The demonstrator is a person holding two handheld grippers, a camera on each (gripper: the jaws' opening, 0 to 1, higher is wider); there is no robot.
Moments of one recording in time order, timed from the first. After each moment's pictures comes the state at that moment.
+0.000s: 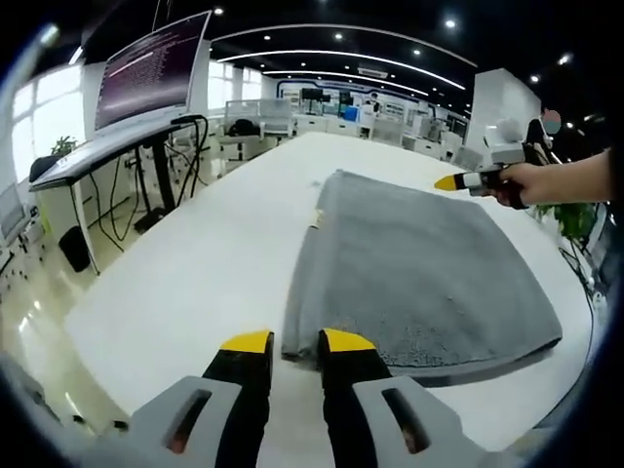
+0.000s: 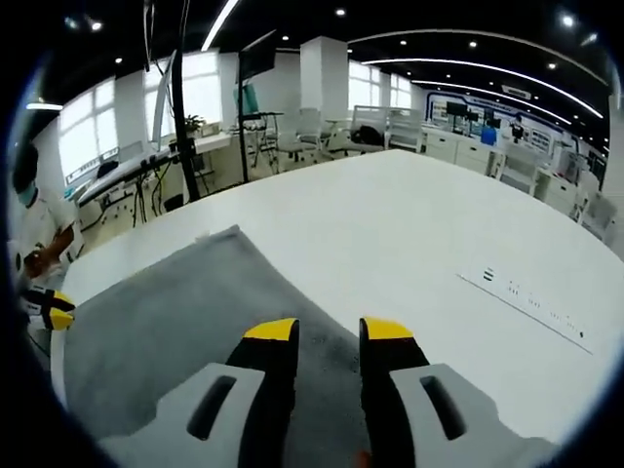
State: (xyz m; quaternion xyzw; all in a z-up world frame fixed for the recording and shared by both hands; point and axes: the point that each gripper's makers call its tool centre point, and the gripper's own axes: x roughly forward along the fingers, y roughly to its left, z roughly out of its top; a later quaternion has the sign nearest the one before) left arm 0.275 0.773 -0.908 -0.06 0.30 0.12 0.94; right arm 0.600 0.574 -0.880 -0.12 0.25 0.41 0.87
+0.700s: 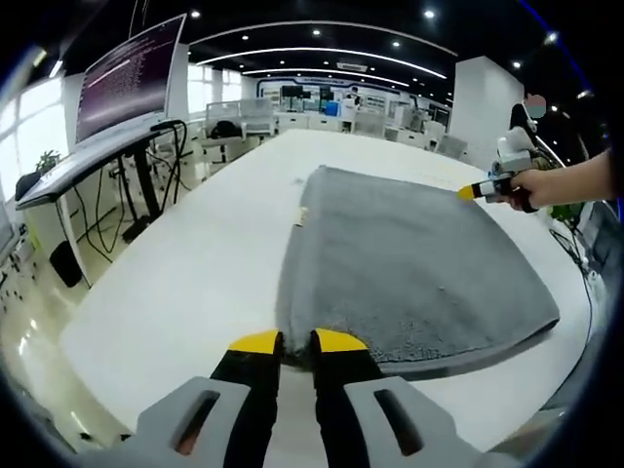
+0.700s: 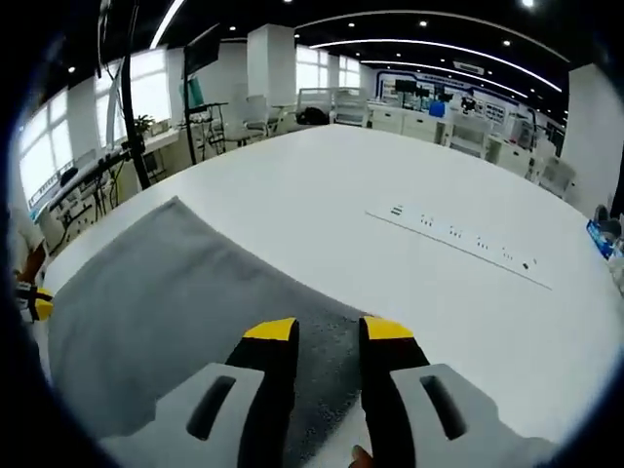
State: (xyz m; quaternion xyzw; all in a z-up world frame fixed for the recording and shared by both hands) left arm 0.278 0.764 -0.908 -0.04 0.31 0.08 0.95; right arm 0.598 0.470 -0.902 -0.11 0.30 0.29 0.90
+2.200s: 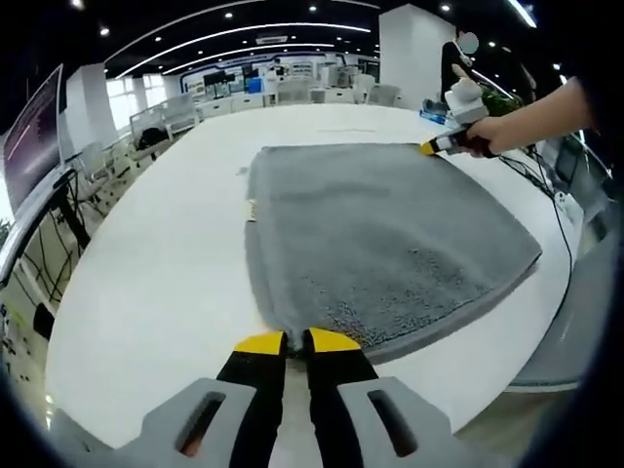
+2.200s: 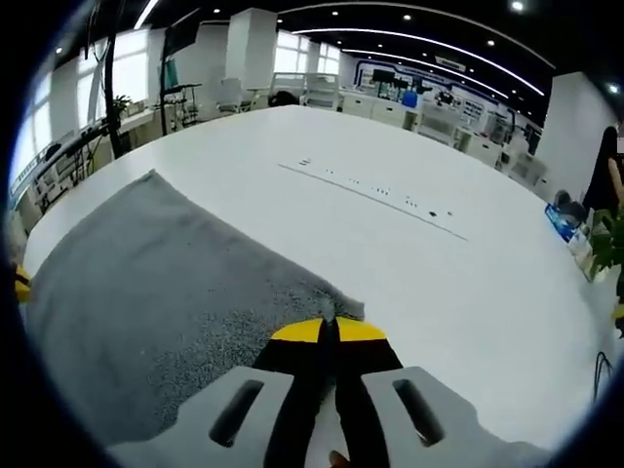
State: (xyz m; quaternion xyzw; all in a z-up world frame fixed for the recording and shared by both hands) left arm 0.288 0.632 -0.909 0.05 0.37 -0.05 0.93; right arm 0.596 0.327 -0.917 -0.15 0.31 0.24 0.91
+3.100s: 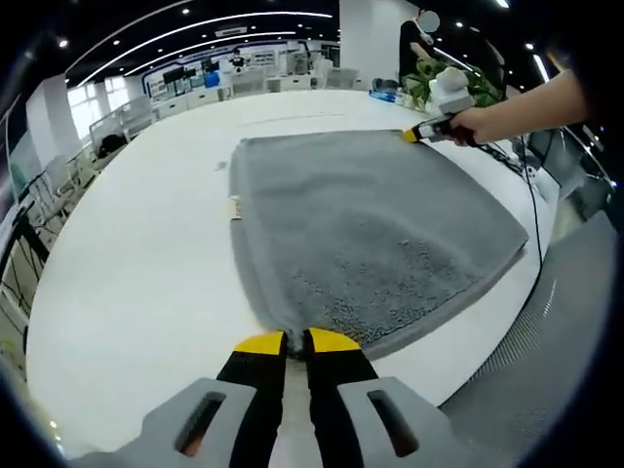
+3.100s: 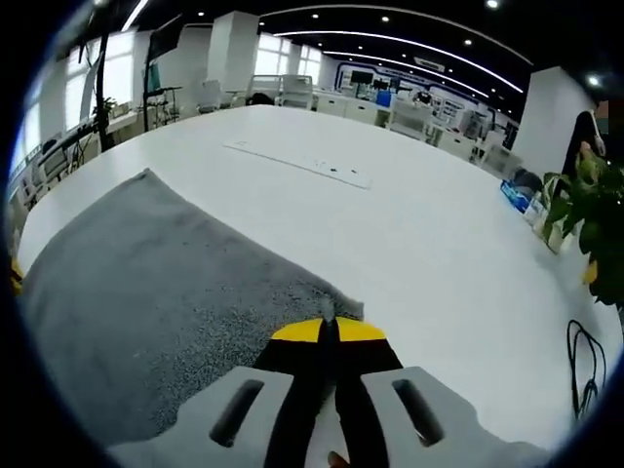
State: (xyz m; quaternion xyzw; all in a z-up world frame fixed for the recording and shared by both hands) left arm 0.281 0.505 -0.914 0.08 0.39 -0.13 0.91; right arm 0.575 0.185 -0.916 -0.17 0.30 0.20 0.91
